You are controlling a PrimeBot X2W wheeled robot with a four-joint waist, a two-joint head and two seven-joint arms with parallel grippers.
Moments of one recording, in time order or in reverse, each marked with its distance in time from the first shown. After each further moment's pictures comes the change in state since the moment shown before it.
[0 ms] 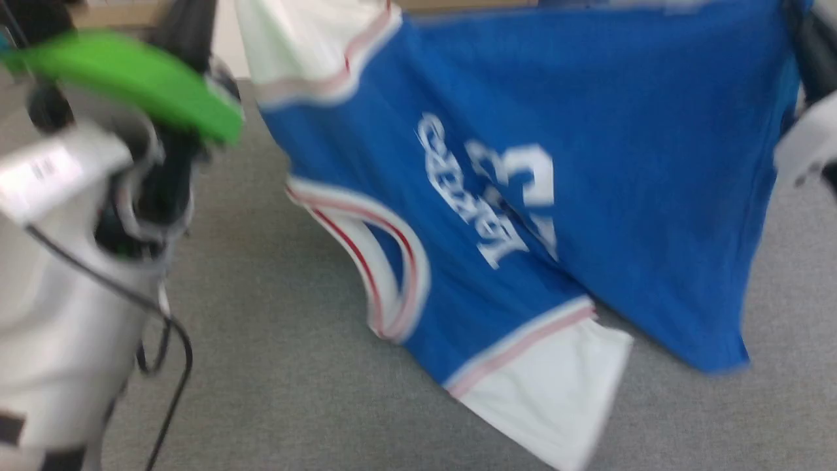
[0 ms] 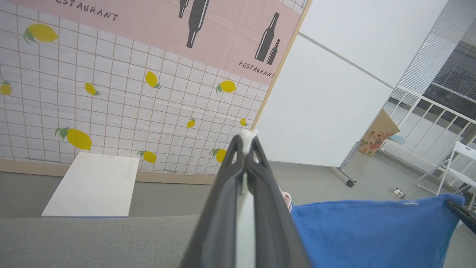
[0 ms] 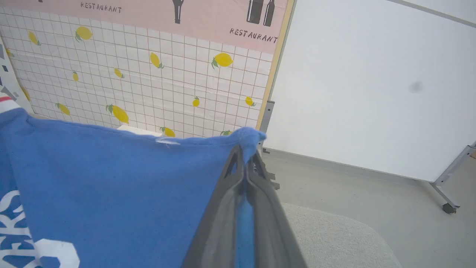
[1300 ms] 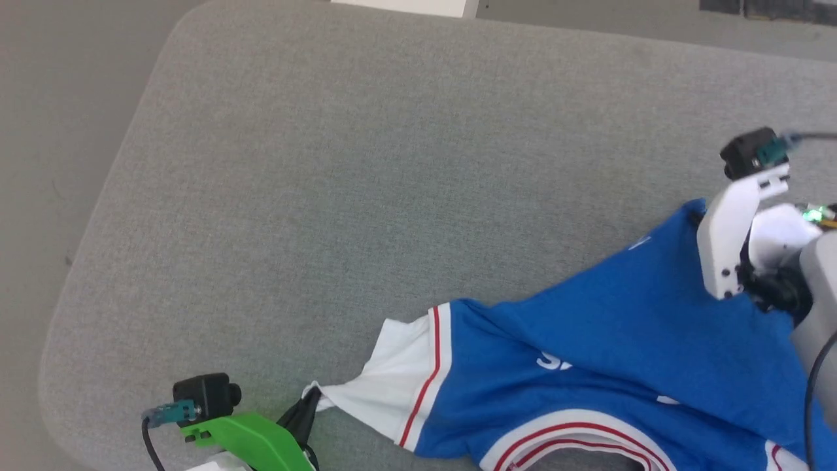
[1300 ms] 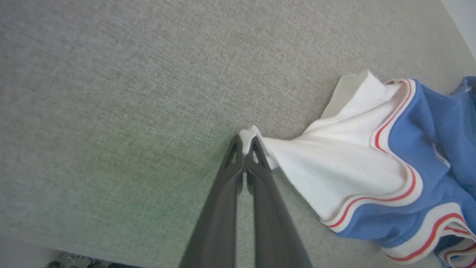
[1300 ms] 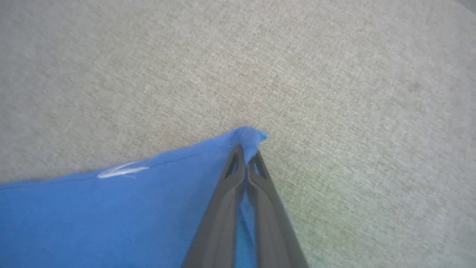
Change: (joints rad) left arm 0.821 -0.007 -0.137 -0.101 -0.086 0.122 0.018; right arm 0.006 -0.063 0.307 0.457 0.132 0.000 0.304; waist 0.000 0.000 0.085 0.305
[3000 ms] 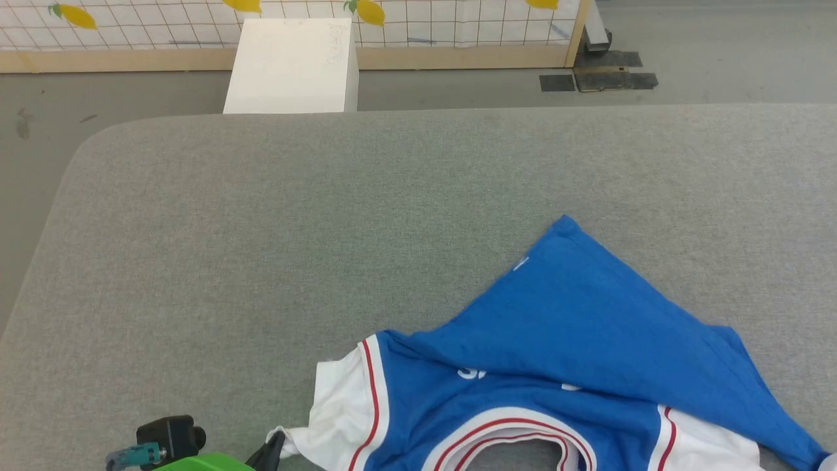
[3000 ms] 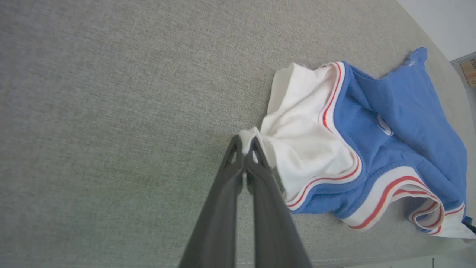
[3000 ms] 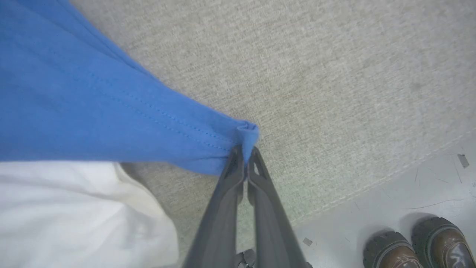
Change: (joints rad) left arm 0.135 0.062 0.053 -0.056 -0.020 0.036 0.002; right arm 0.722 0.395 -0.902 -0.365 -0.304 0.000 0.028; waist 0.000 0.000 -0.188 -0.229
